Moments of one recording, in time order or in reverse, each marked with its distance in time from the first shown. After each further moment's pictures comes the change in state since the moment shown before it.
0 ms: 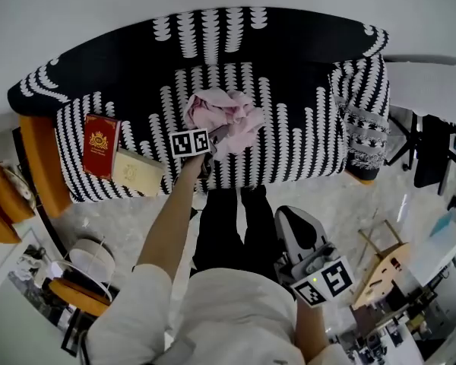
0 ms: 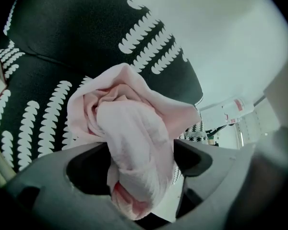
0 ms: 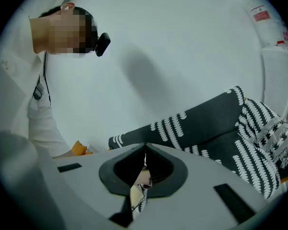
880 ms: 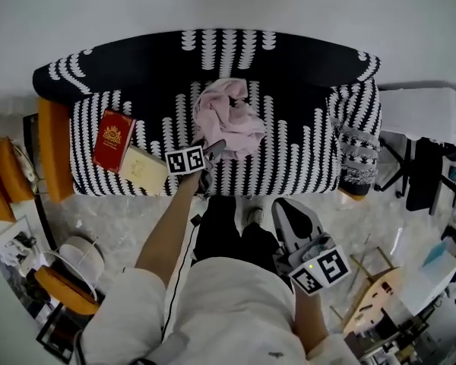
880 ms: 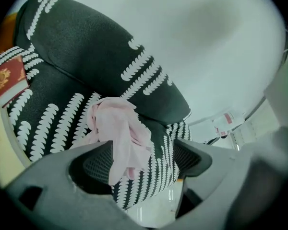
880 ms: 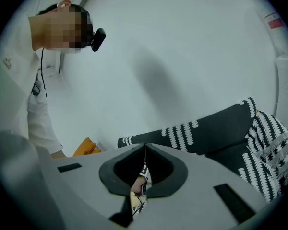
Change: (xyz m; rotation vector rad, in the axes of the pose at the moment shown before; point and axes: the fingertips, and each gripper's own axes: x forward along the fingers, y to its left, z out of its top) left arm -0.093 -0.029 -0.004 -0.043 -0.187 -0.055; right arm -0.024 0.041 0.019 -0.114 -0.048 0.112
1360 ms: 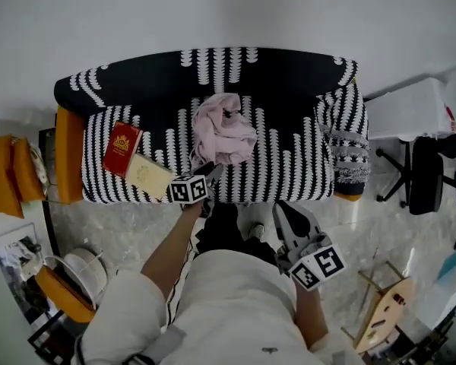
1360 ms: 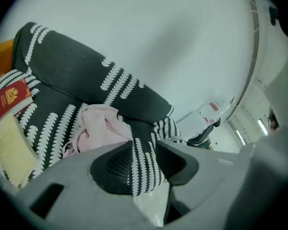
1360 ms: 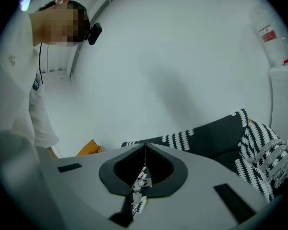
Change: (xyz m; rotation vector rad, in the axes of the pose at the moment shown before) left arm -0.072 -0.095 -0.073 0.179 -0.108 -0.026; right arm -0.114 0.009 -0.011 -0.060 -0.113 0.031
